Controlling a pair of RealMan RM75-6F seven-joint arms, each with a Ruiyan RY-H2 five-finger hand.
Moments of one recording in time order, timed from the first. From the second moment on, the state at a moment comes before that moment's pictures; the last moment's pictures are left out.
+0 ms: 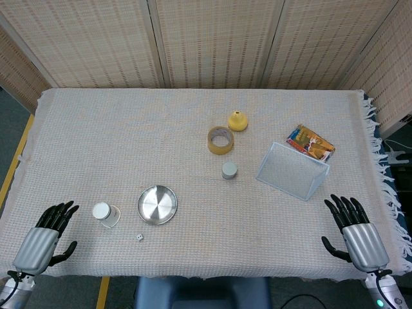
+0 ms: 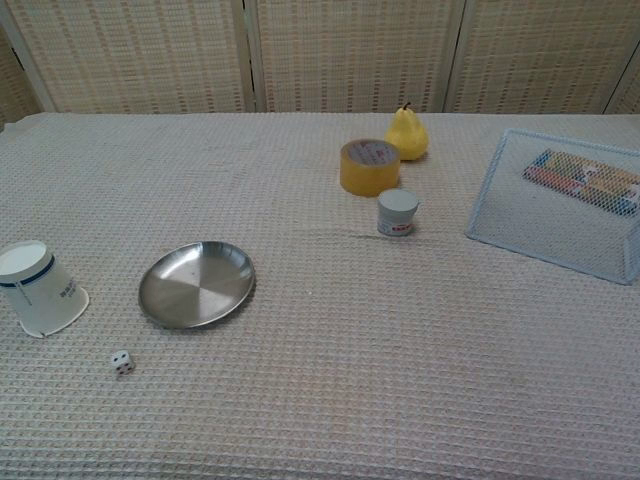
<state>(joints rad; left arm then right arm) -0.13 -1.13 0.07 -1.65 1.65 1.45 0.04 0.05 -1.15 -0.04 -1.64 -1.65 1.48 -0.15</state>
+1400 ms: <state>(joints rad) -0.28 -1.56 0.06 -1.39 1.67 1.16 0.23 0.06 -1.14 -0.05 -1.65 -1.64 1.45 -0.15</state>
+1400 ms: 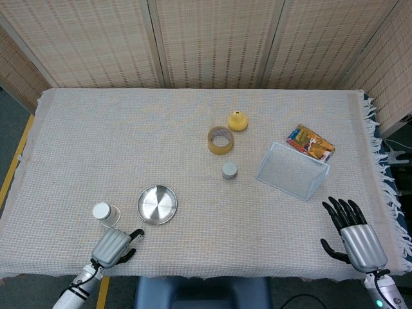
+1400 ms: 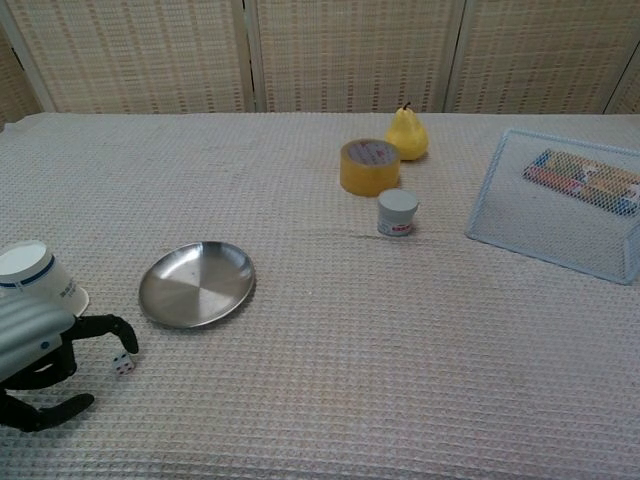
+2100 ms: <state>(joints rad) -0.33 -1.60 0.05 -1.33 1.65 1.18 0.21 0.05 -1.13 -0.05 -1.66 -1.63 1.45 -0.16</state>
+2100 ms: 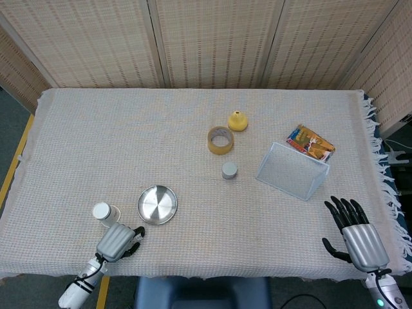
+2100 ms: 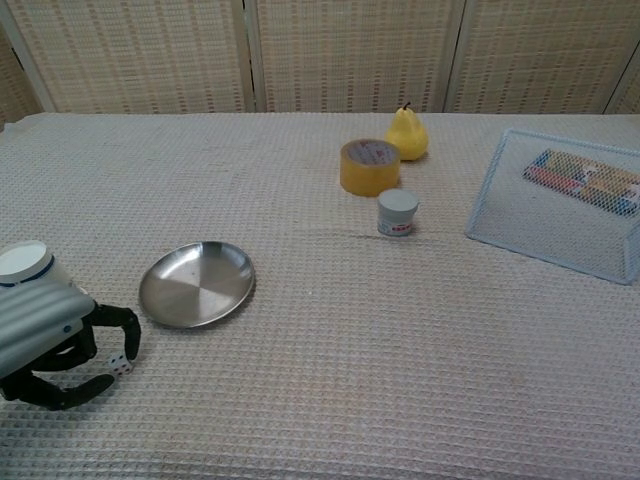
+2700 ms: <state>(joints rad) -0.35 -1.60 0.06 -1.32 1.63 1.17 0.24 0.05 -1.13 -0.05 -1.67 -1.62 1.44 -0.16</state>
